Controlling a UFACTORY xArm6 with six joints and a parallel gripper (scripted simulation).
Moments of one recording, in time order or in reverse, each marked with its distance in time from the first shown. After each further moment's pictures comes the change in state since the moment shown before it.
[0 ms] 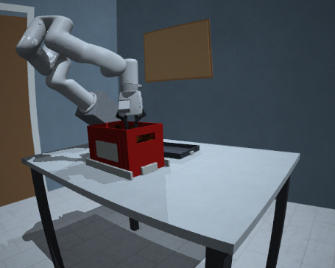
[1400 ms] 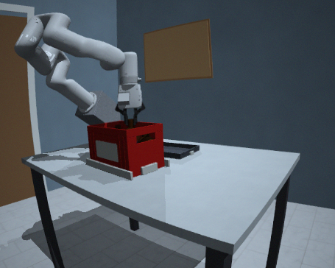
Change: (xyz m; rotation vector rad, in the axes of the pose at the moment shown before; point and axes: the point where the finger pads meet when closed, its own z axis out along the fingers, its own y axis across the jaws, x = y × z) arm 0.000 0.001 -0.029 0.000 0.000 0.000
